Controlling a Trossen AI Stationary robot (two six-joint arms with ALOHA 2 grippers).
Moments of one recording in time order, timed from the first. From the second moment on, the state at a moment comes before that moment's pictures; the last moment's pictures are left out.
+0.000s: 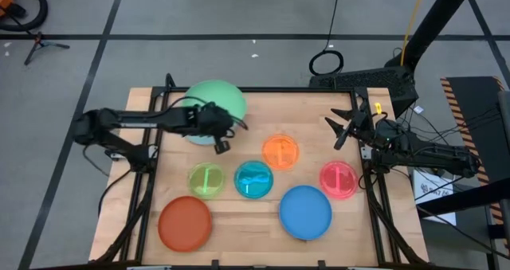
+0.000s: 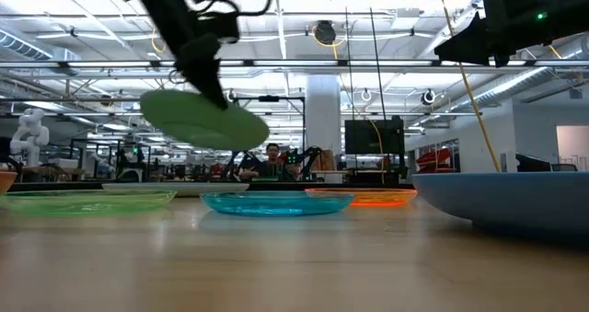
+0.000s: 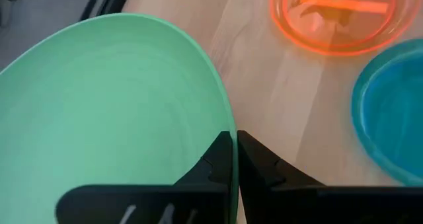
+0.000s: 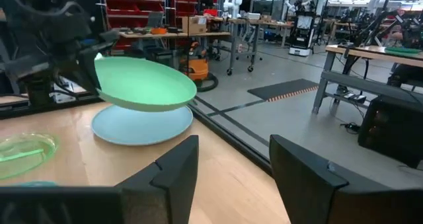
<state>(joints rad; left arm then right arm) 0.19 1.37 1.00 -0.58 -0.25 -0.02 -0.18 0.29 0.30 -0.10 0.44 -0.01</state>
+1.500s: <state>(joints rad) 0.27 1.30 0.65 -0.28 -0.26 -0.07 -0.17 0.63 0.30 -0.09 0.15 0.69</state>
